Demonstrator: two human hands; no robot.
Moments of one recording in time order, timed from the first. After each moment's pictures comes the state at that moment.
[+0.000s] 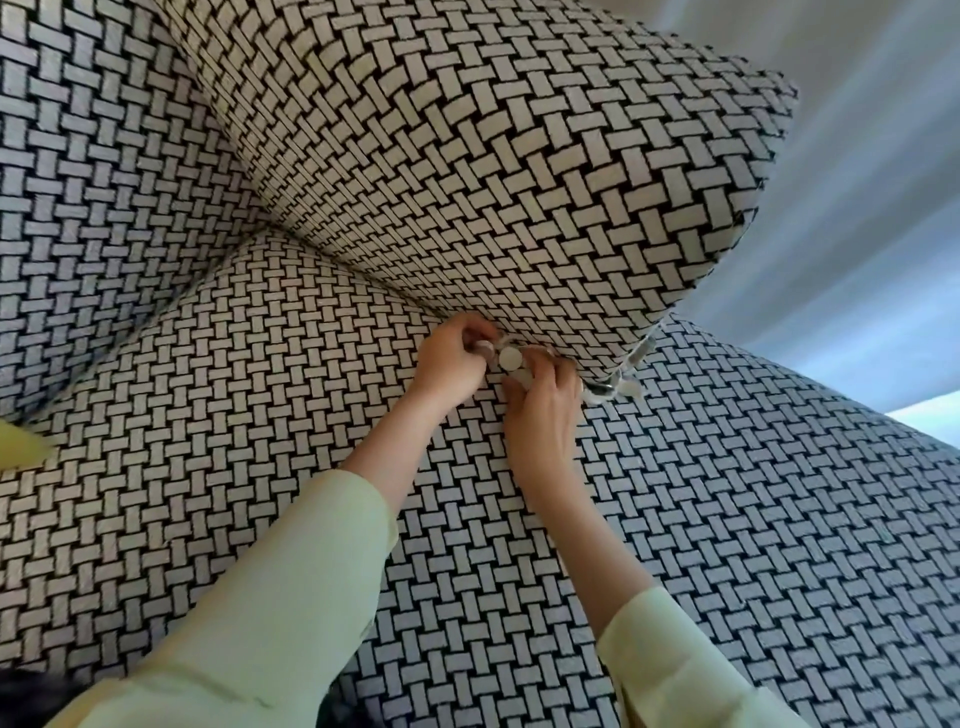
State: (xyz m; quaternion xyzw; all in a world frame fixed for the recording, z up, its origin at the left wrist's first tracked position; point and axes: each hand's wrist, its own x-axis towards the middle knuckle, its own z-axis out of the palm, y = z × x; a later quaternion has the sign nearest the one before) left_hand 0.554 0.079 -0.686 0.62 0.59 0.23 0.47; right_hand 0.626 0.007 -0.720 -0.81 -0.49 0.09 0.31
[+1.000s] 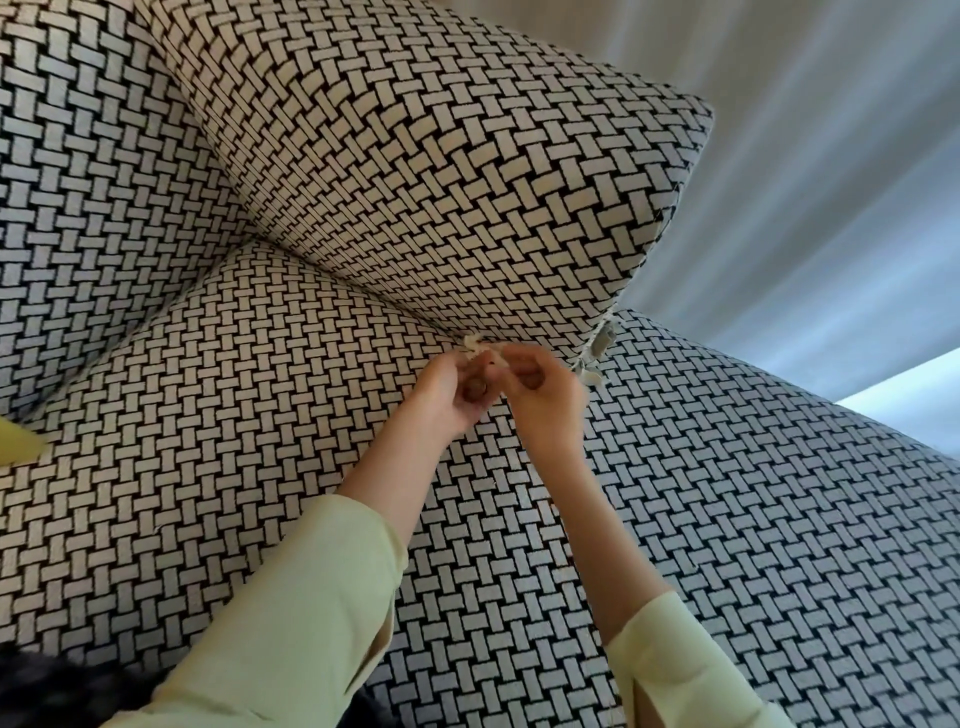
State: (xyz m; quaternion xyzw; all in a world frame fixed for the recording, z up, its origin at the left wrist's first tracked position) left_hand 0.569 0.036 -0.655 0.07 0.51 0.32 0.80; right_hand 0.651 -0.018 -0.673 -0.74 -0.40 0.29 0.47
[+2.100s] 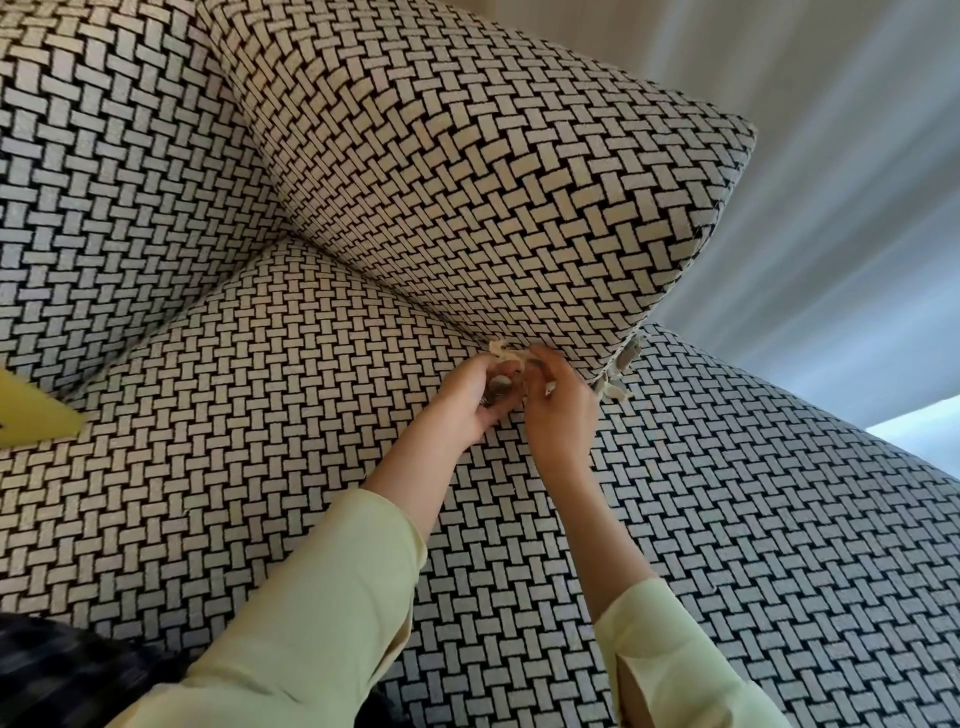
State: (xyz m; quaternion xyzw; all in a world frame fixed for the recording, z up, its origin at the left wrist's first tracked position) left_hand 0.565 0.036 -0.656 0.15 0.54 0.31 0.77; right_hand 0.646 -0.008 -0.695 -0.79 -0.45 0.17 0.38
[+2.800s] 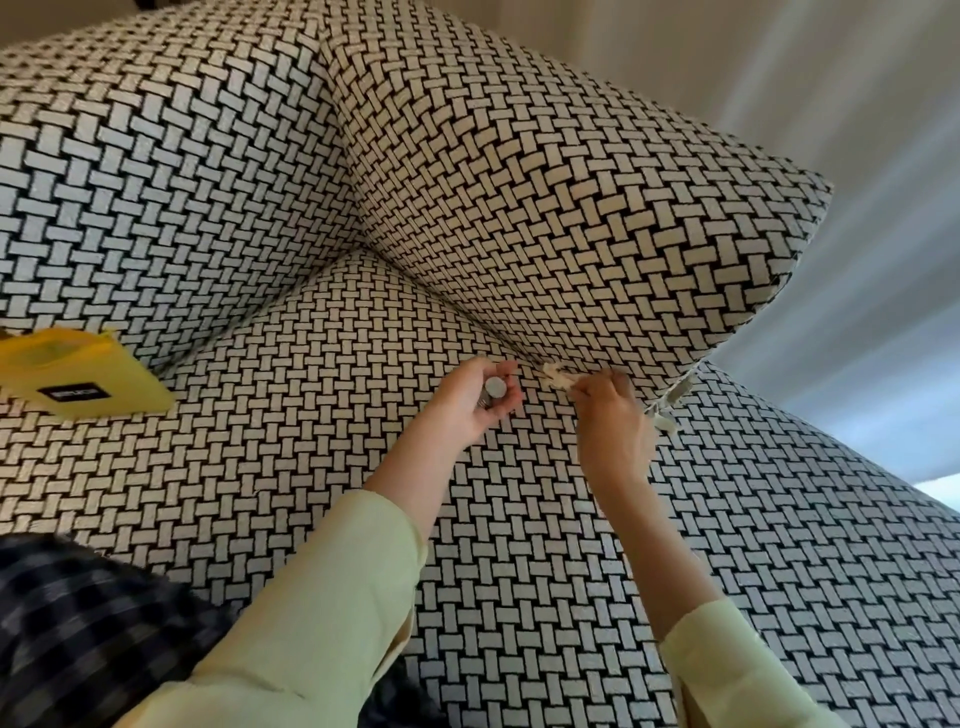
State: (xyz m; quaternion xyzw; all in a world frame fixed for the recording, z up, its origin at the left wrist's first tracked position) left_hand 0.512 0.049 -0.645 0.11 0.52 0.35 0.77; right_hand 0.643 -0.005 -0.677 -0.80 -0.56 0.06 0.21
